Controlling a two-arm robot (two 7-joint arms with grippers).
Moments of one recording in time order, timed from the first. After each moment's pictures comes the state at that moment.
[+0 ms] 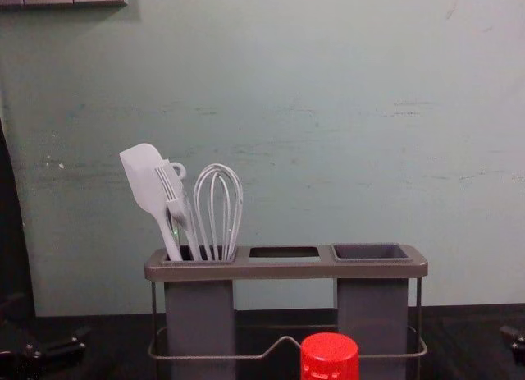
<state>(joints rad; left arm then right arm) -0.20 0.60 0.45 -1.41 -0.25 -0.12 0.03 0.20 0.60 -0.45 -1.41 0.25 -0.12 -0.03</state>
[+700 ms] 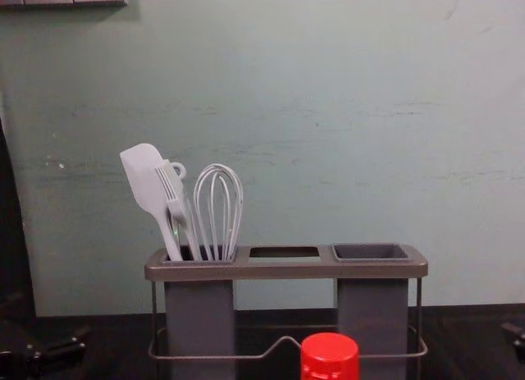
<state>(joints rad) -0.20 0.60 0.45 -1.41 -0.25 -0.12 0.03 0.17 0.61 -0.43 -1.46 0.24 -0.11 -0.04</state>
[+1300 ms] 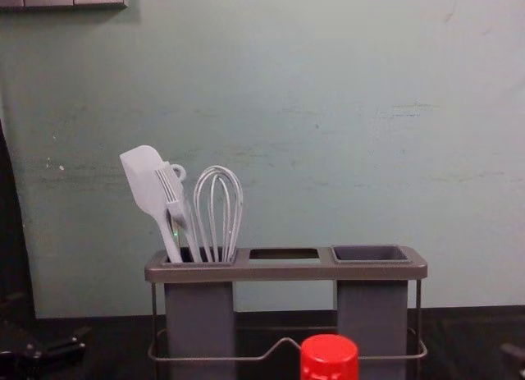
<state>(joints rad) -0.20 0.60 0.45 -1.41 -0.25 -0.12 0.03 -0.14 0.67 -0.36 -1.80 0.24 -0.13 -0.09</state>
